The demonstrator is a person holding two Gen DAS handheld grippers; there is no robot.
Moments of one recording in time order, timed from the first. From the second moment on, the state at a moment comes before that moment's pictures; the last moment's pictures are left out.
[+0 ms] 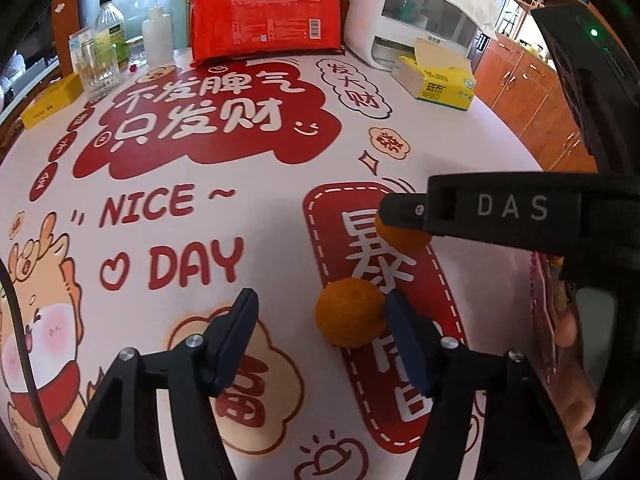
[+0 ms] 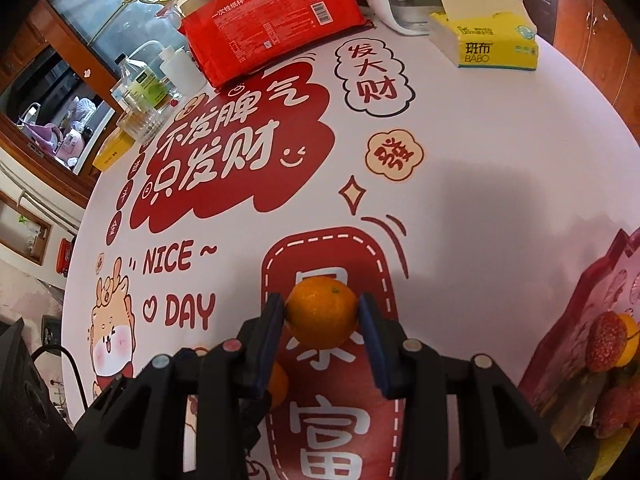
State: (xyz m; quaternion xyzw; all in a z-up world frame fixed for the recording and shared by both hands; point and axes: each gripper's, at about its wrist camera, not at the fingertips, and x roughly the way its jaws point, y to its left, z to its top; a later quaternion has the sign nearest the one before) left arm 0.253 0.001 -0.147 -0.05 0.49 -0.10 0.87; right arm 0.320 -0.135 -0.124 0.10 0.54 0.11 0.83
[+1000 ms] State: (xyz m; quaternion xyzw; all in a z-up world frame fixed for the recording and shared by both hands) left arm 0.227 0.013 -0.131 -0.06 0.49 -0.08 0.87; right arm 0.298 -0.133 -0.111 0.08 0.52 0.11 0.84
